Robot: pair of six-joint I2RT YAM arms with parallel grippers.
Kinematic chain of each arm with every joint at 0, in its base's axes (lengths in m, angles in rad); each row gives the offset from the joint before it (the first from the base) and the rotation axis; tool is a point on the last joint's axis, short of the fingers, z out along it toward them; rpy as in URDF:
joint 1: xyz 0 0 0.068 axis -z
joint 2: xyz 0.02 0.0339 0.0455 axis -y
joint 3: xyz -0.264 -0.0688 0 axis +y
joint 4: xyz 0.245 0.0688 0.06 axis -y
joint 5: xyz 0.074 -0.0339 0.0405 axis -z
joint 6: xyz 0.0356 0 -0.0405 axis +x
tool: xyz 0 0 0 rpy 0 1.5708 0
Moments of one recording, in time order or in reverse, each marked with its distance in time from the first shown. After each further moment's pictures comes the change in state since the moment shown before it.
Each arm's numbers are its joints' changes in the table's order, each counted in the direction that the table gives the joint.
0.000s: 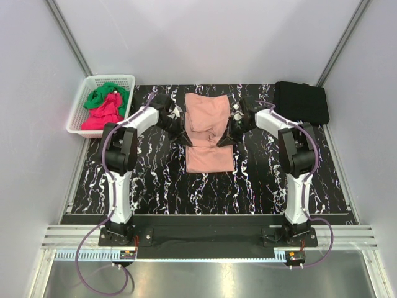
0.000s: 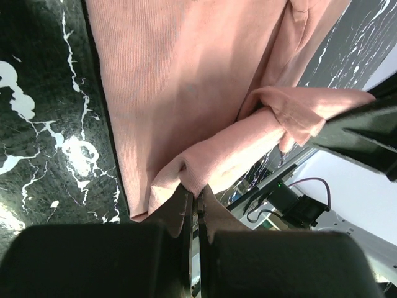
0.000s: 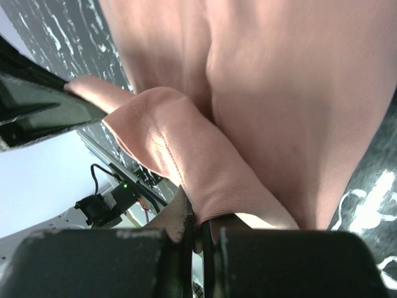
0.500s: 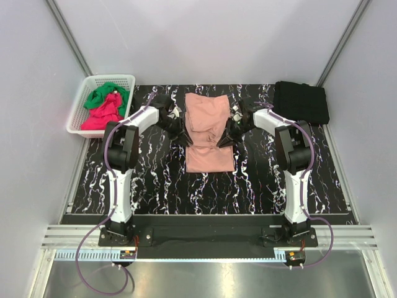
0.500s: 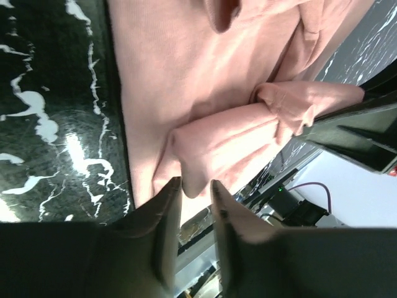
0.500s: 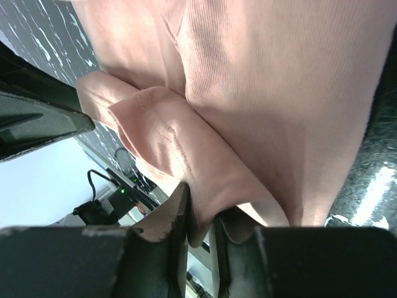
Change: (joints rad) left arm -0.011 -0.052 -0.043 -0.011 -0.001 0.005; right arm 0.005 -0.075 -0.043 -0.005 -0.004 -0.005
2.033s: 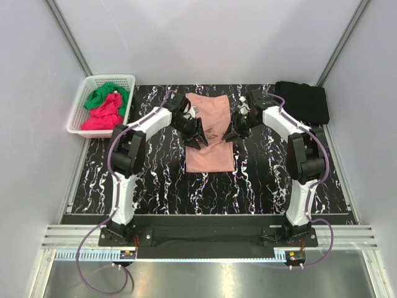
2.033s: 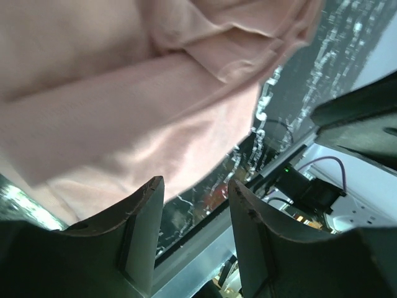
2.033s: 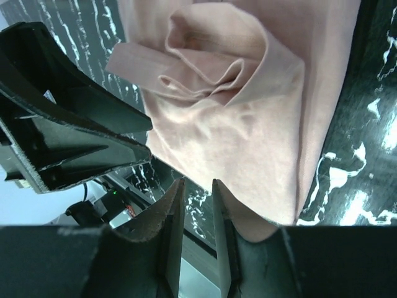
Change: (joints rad) left arm 0.146 0.045 -0.026 0.009 0.004 0.007; right arm 0.018 0.198 0.050 -0.047 0.084 -0.041
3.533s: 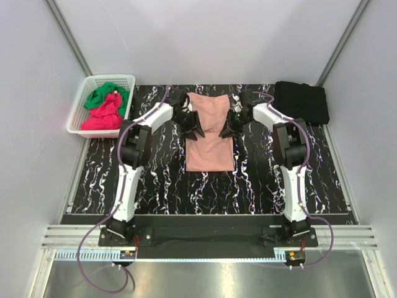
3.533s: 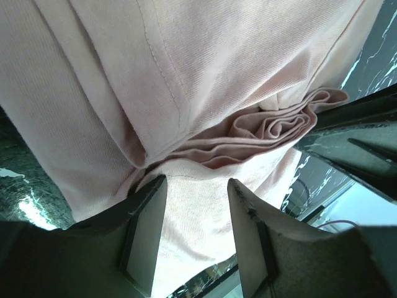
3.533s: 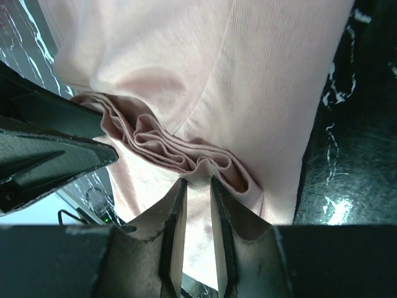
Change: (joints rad) left arm -0.053 -0.225 -0.248 0.006 -0.139 -0.009; right arm 0.006 -0.310 -0.239 0.048 0.046 -0.037
